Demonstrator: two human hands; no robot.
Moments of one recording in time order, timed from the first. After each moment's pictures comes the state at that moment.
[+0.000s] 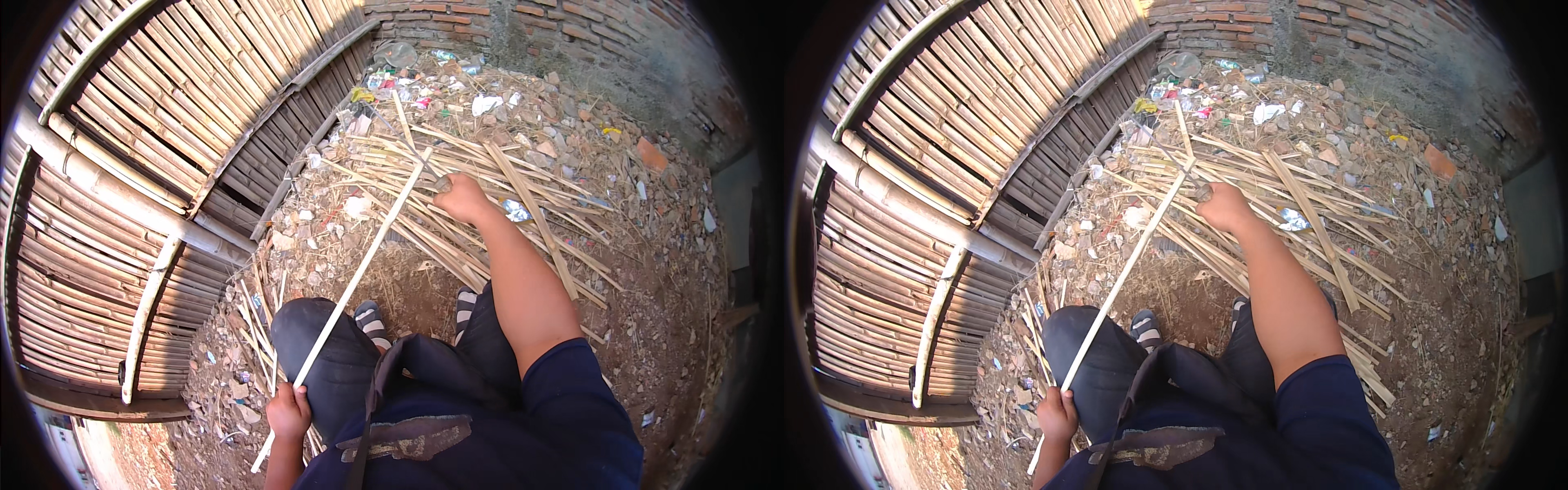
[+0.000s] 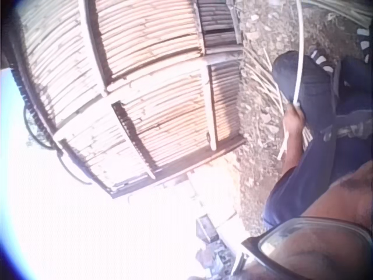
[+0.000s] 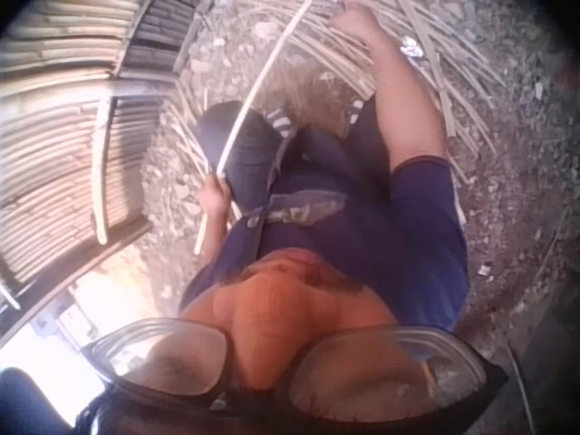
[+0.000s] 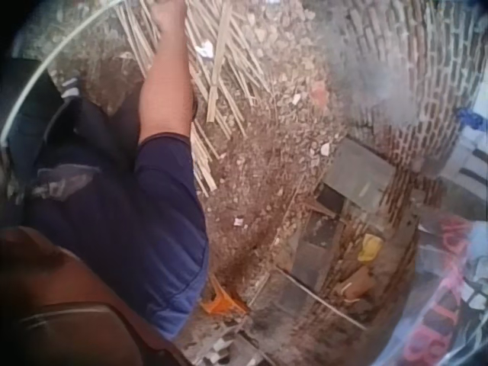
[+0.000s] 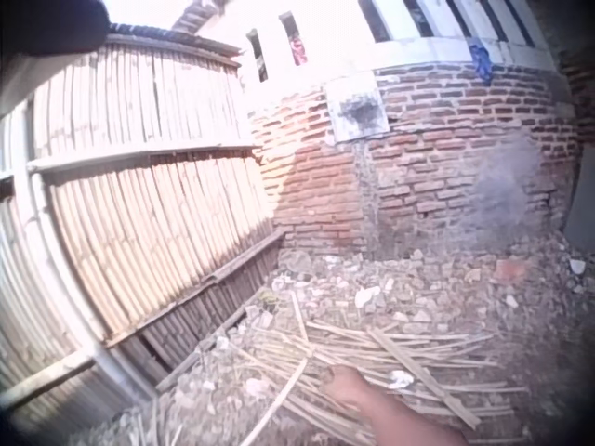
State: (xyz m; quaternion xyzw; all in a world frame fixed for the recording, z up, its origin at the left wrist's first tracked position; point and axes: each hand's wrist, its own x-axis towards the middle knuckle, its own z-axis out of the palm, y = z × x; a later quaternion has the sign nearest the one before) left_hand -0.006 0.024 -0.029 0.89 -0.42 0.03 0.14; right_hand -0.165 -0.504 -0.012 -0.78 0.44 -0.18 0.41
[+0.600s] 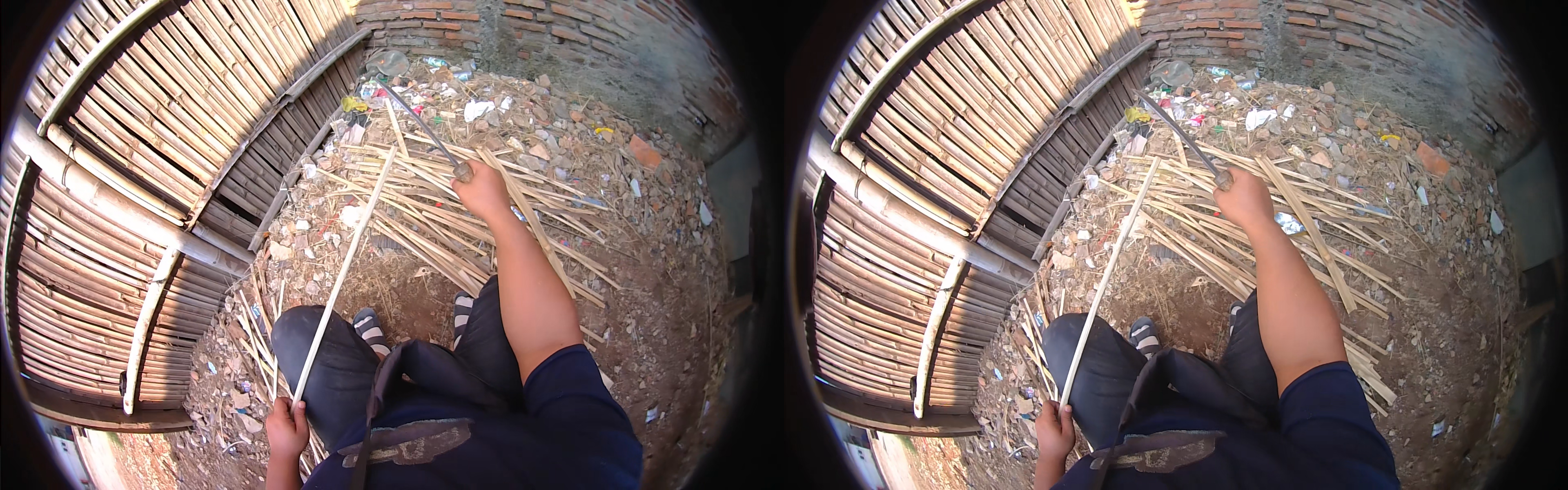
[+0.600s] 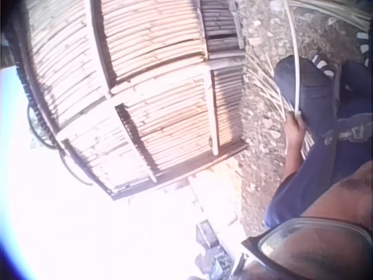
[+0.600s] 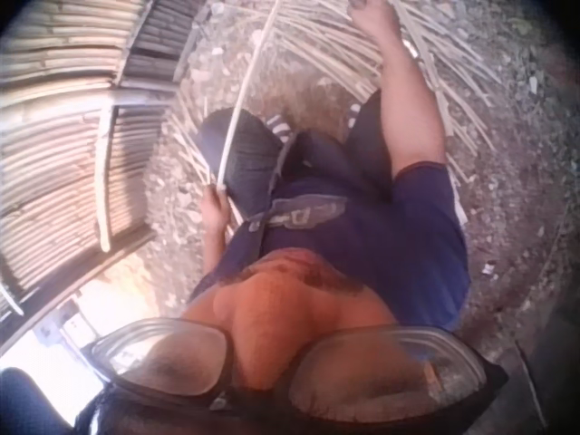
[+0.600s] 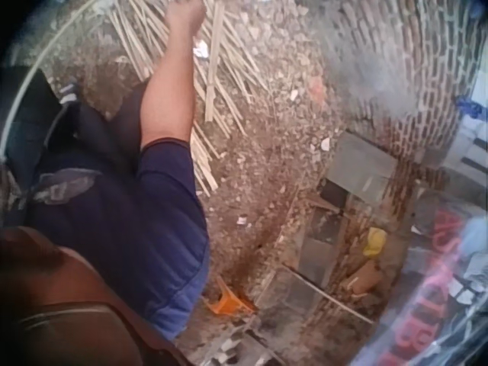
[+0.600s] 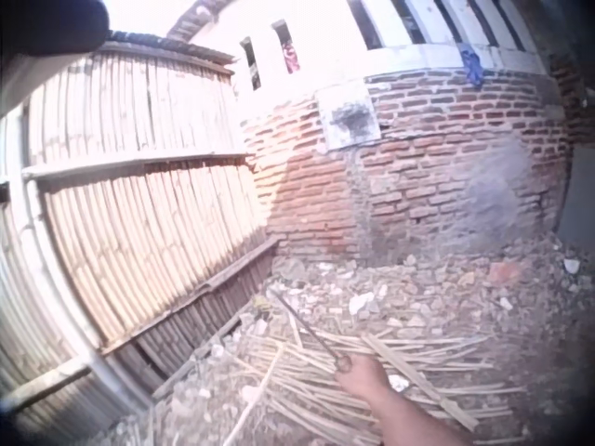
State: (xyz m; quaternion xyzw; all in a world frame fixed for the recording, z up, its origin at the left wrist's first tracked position) left_hand -0.018 0.038 -0.006 0.90 -0.36 -0.08 0.22; right_hand -0.196 -0.509 0.020 -0.75 0.53 -0.26 0.30
